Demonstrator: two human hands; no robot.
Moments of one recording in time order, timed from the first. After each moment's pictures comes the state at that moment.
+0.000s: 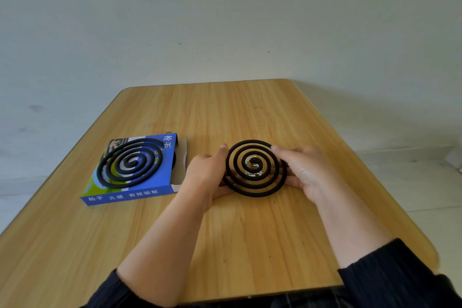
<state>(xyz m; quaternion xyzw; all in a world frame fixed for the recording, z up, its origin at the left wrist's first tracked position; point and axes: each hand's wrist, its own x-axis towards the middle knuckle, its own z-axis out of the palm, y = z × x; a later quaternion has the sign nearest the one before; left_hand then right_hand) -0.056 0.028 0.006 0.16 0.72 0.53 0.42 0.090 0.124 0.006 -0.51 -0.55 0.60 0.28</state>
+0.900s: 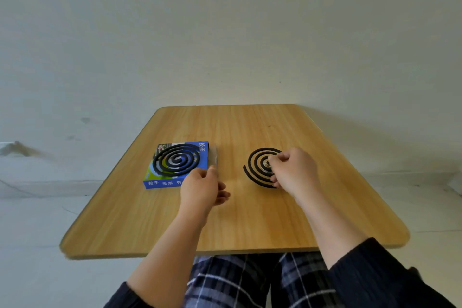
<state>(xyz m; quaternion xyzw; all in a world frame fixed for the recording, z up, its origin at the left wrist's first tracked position) -0.052 -0.073 0.023 0.16 0.72 0.61 0.28 0.080 0.032 0.050 -0.50 -0.72 0.36 0.32</state>
